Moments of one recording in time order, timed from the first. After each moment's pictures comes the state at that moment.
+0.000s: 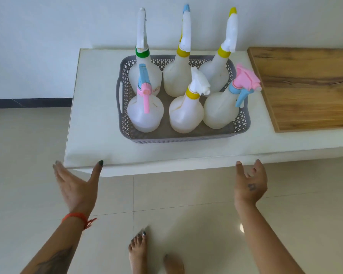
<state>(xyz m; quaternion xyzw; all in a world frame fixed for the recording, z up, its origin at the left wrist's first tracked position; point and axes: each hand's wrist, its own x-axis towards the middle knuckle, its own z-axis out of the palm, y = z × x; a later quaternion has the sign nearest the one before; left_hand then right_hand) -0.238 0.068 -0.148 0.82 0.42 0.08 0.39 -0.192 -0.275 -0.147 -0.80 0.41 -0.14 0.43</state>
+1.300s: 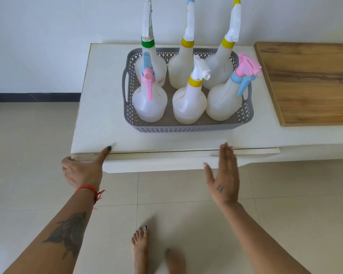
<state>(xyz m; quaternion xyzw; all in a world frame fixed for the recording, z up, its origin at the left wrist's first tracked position) -0.231 0.067 -0.155 0.74 0.54 0.11 0.38 -0.218 -0.255 -0.192 -0.97 -0.02 -0.14 0.20</state>
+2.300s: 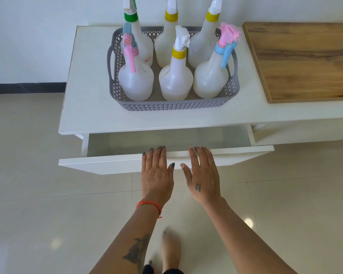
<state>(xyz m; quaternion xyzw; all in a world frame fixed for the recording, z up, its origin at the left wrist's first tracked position) -0.292 -0.110 -0.176 0.98 0.06 -0.07 0.15 -0.276 -0.248 -0.202 -0.98 -0.11 -0.07 0.12</state>
